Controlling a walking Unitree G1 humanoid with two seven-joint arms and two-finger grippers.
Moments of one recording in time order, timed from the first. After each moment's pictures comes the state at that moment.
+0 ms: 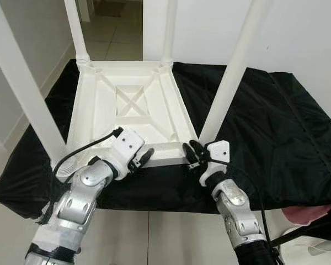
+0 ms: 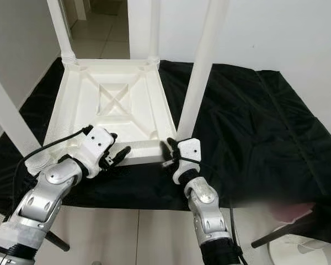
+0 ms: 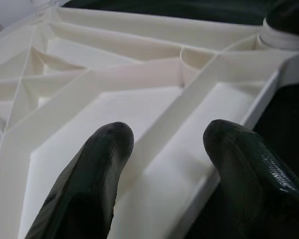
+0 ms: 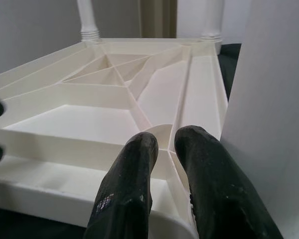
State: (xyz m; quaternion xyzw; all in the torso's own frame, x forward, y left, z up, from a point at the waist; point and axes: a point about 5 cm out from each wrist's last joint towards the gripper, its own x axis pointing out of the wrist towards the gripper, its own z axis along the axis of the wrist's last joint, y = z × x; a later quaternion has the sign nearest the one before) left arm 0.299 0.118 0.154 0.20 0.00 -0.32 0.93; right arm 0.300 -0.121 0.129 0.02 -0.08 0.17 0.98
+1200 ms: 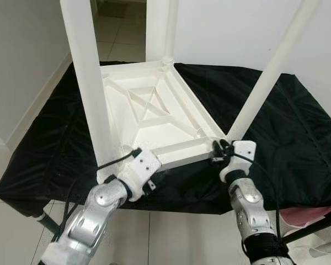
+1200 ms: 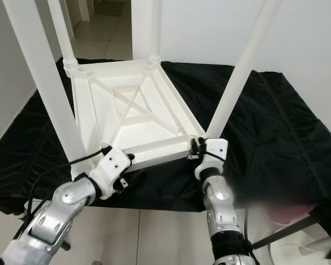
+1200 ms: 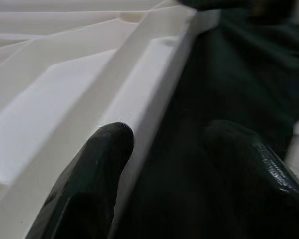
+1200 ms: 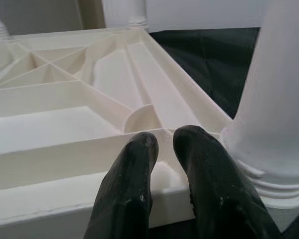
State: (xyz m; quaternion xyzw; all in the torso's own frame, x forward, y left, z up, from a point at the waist) left arm 0.253 0.090 0.133 0.17 0.02 -0.42 0.89; right arm 0.312 -0.160 0.117 0.03 -0.06 0.06 1.00
